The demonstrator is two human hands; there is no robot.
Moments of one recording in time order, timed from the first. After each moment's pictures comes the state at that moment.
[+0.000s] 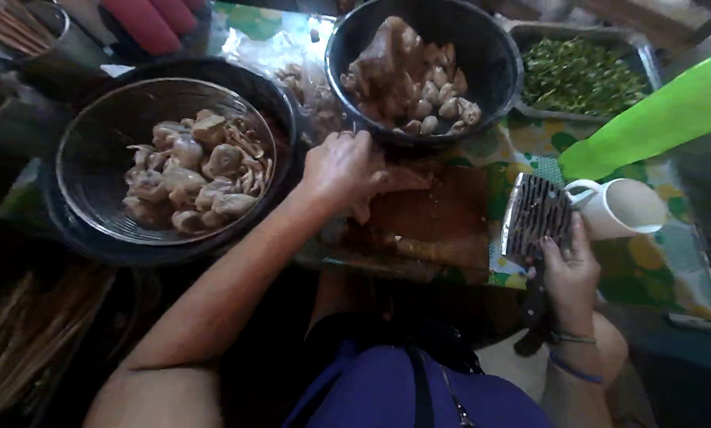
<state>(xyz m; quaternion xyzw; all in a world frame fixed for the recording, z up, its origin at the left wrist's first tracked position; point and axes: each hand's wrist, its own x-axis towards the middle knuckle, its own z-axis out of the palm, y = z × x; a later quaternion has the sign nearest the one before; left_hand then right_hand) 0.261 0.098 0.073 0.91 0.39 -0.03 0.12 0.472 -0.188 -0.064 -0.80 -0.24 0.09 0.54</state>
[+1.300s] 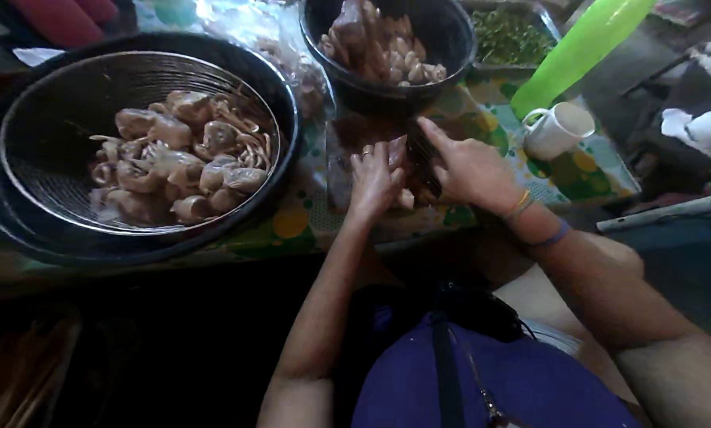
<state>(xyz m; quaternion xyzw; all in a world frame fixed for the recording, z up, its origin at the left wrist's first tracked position) 0.236 0.060 -0.032 0.87 0.31 0.11 0.37 0.331 -0.072 0.050 -0.87 -0.48 0.08 0.06</state>
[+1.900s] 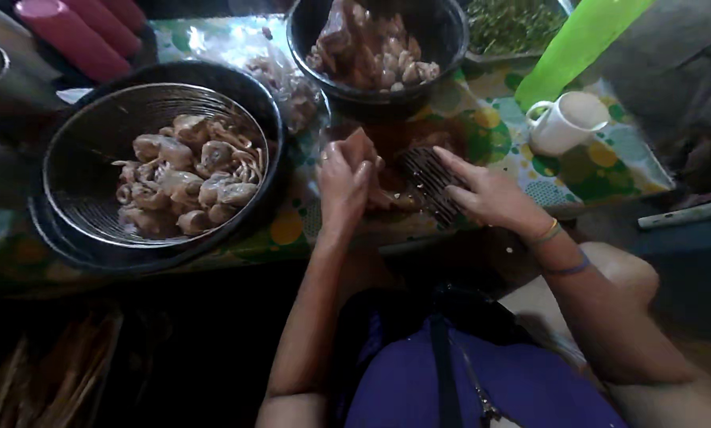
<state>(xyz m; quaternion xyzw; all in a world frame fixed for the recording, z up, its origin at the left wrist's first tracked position) 0.218 0.054 -0.004 0.80 0.41 0.24 0.36 0.383 -0.132 0.012 -0.83 -0.47 0.24 0.21</state>
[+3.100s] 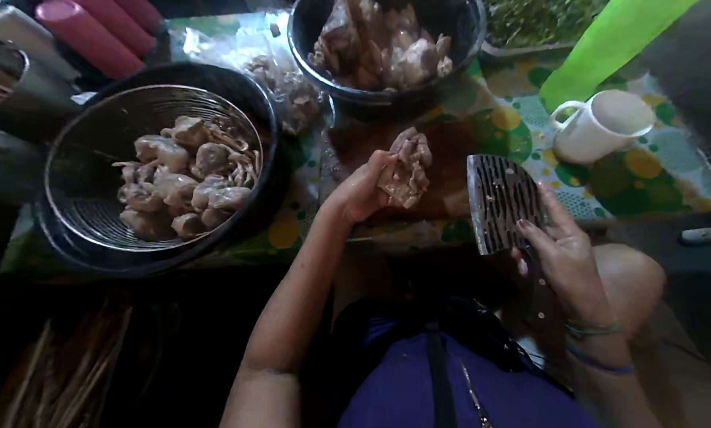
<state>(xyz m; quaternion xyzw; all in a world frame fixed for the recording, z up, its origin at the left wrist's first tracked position) 0.253 0.069 -0.019 0.54 0.21 0.00 0.81 0.376 -0.215 -0.042 -0.70 -0.20 0.24 0.64</state>
